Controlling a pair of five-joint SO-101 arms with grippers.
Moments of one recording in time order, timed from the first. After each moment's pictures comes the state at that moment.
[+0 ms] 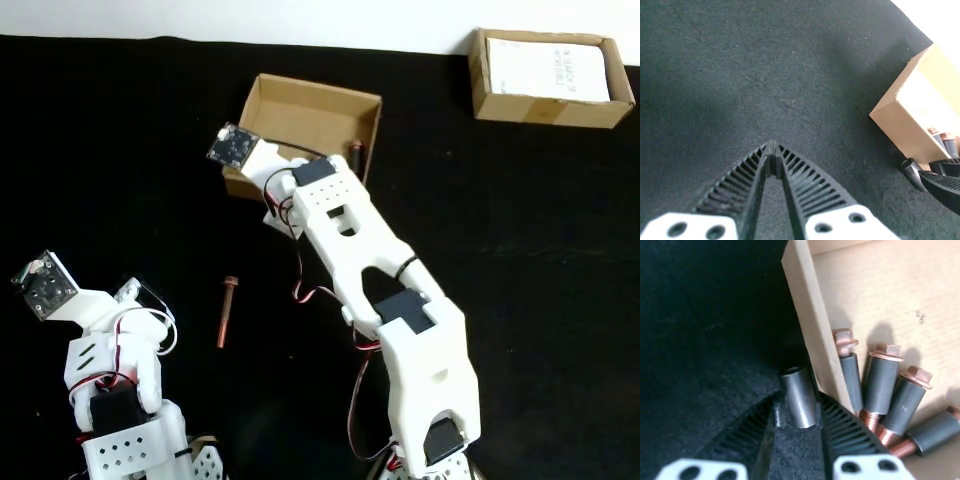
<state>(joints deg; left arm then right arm) -23.1 -103.3 96.1 45.9 26.3 -33.1 32.1 -14.8 55.3 37.8</state>
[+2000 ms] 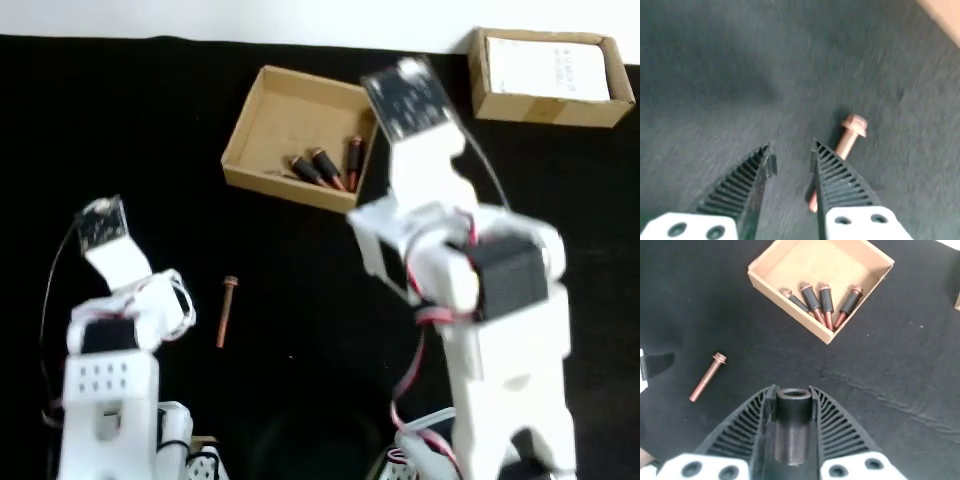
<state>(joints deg) -13.2 -57.5 67.4 58.4 16.1 -26.0 -33.7 -4.8 93.4 4.7</state>
